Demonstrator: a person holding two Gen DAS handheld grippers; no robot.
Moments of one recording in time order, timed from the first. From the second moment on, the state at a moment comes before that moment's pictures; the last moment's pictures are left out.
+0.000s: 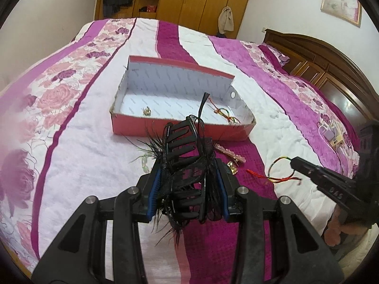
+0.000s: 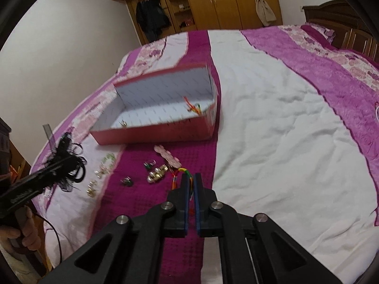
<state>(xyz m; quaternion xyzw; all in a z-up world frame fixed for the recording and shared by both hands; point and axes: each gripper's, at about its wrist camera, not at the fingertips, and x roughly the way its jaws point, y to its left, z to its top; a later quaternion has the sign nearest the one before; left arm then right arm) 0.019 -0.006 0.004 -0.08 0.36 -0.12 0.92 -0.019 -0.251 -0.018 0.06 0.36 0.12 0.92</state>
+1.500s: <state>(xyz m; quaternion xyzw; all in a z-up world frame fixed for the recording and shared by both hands) 0.112 0.008 0.041 -0.06 0.22 -0.08 0.97 0.069 -0.205 0.045 0.05 0.21 0.10 0.97</state>
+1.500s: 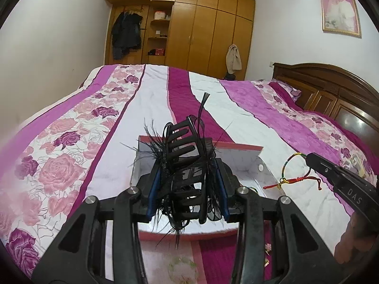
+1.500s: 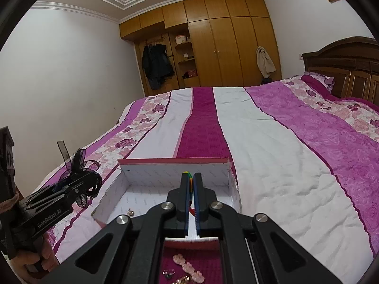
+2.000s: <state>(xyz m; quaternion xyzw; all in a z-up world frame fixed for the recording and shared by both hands) 0.157 0.011 -0.003 -0.04 0.30 -0.06 0.95 0.122 -0.193 0.007 0.02 0.27 0.09 0.96</state>
